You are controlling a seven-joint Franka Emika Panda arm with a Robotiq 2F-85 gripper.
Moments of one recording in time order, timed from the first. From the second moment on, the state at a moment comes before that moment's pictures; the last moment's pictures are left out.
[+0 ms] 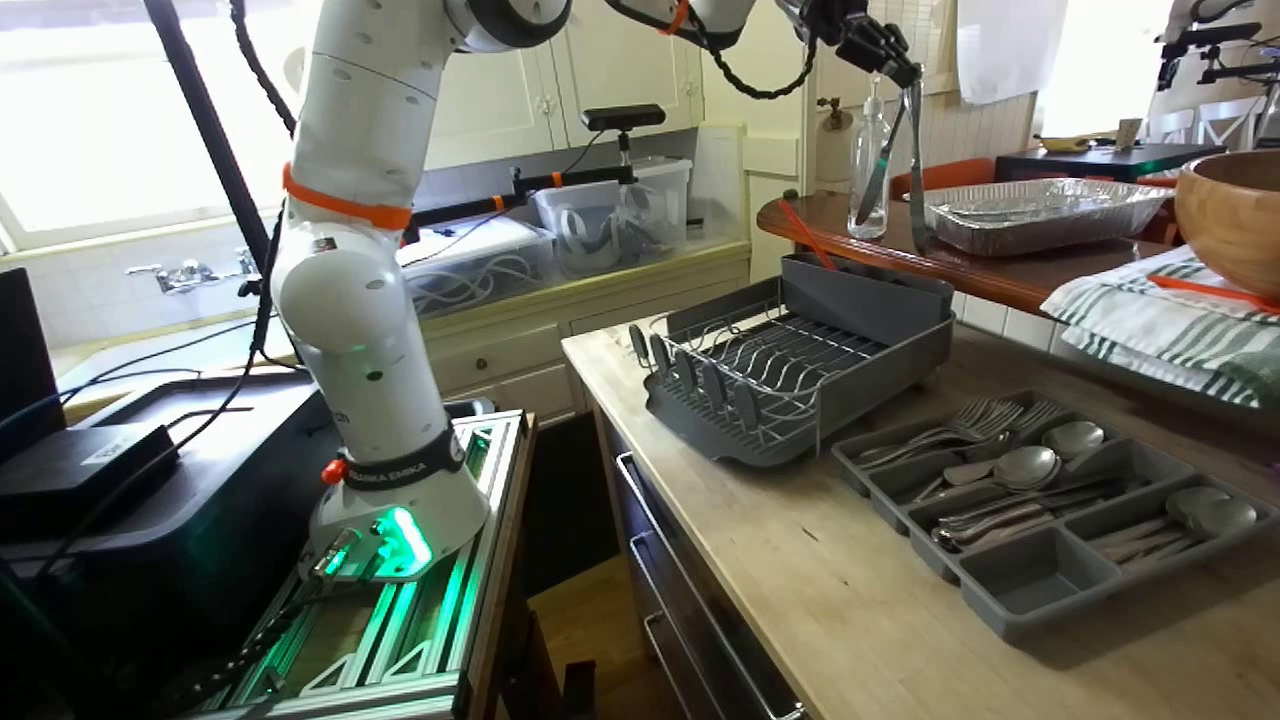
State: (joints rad) arm 0.46 0.46 0.18 -1.19 -0.97 1.69 -1.44
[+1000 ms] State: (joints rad) arm 0.40 0.36 0.18 -1.37 -1.04 1.65 -1.34
